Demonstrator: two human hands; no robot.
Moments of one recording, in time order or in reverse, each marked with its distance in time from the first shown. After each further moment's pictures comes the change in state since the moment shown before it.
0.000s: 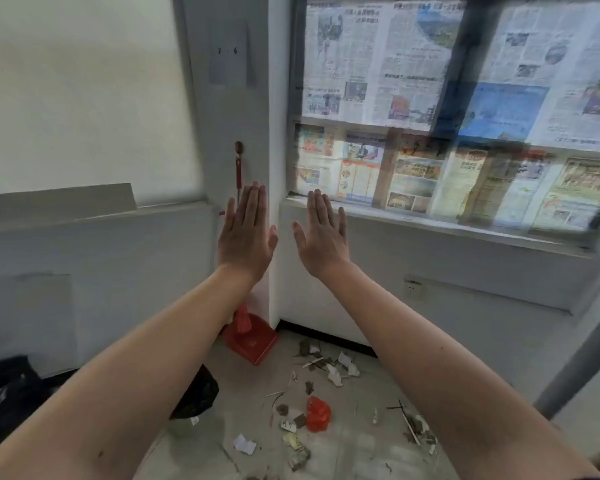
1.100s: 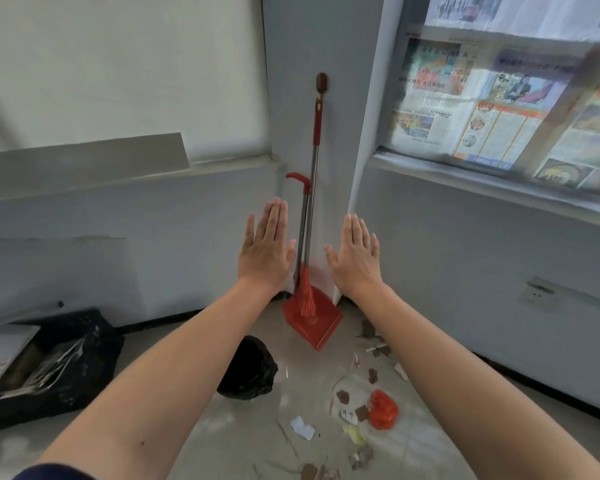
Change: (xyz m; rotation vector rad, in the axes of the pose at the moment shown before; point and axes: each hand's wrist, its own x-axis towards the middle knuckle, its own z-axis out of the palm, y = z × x) left_hand 0.092 -0.221 0.217 0.053 -0.328 -0.165; right_hand 0.168 -0.039 0.268 0.058 -0.390 0.104
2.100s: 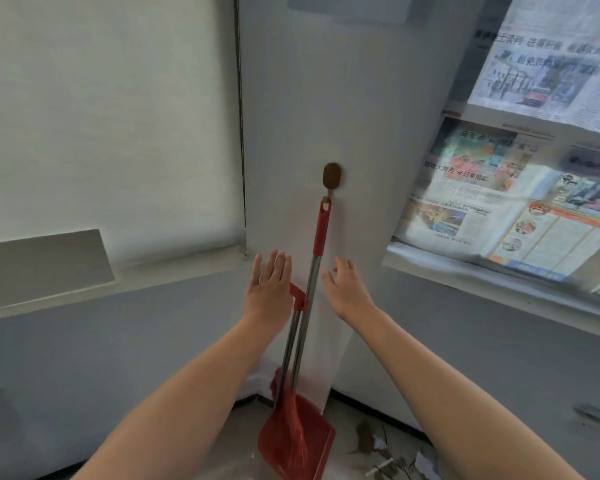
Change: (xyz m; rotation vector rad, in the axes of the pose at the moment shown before) left_hand 0.386 -0.093 0.179 0.081 -0.178 0.148; right_hand 0.418 -0.015 0.064 0.306 -0.026 0.202
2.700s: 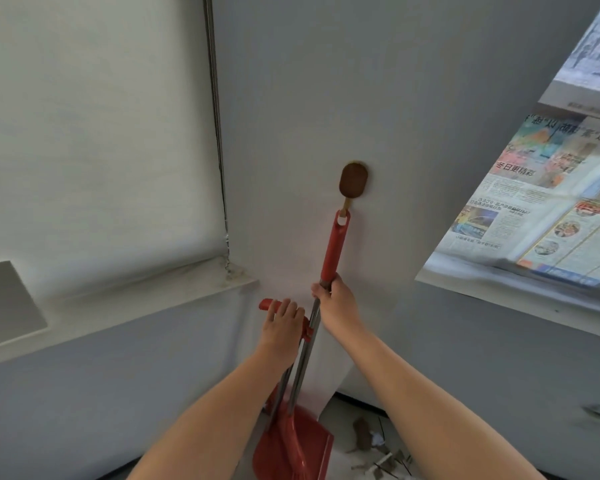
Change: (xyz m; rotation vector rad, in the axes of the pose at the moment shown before) left_hand 0.084 0.003 0.119 -0.063 -0.330 0.184; right_hand 0.102 0.018 0.078 0.329 0.045 0.281
